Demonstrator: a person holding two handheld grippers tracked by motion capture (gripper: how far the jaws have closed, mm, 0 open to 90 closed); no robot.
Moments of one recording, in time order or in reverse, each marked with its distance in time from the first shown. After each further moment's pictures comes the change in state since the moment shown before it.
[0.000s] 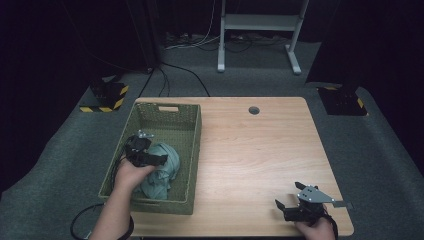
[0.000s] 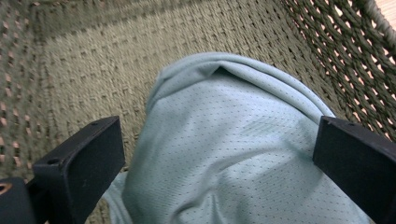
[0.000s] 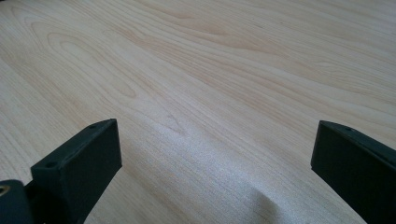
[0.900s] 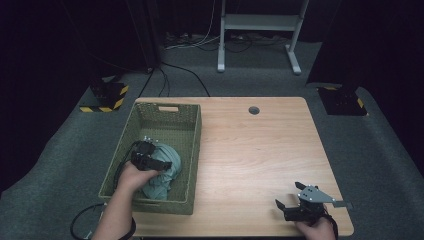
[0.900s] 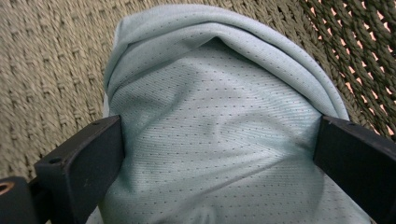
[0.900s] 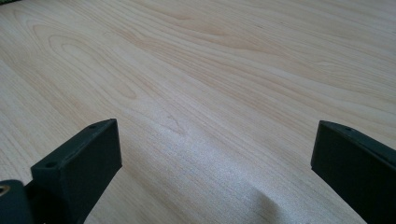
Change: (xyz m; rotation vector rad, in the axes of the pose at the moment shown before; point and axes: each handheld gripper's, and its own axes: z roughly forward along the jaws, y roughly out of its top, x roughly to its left) left arm -0.001 -0.011 0.021 0.092 -0.095 -0.040; right arm -0.001 0.000 0.000 -0.003 0.007 0.010
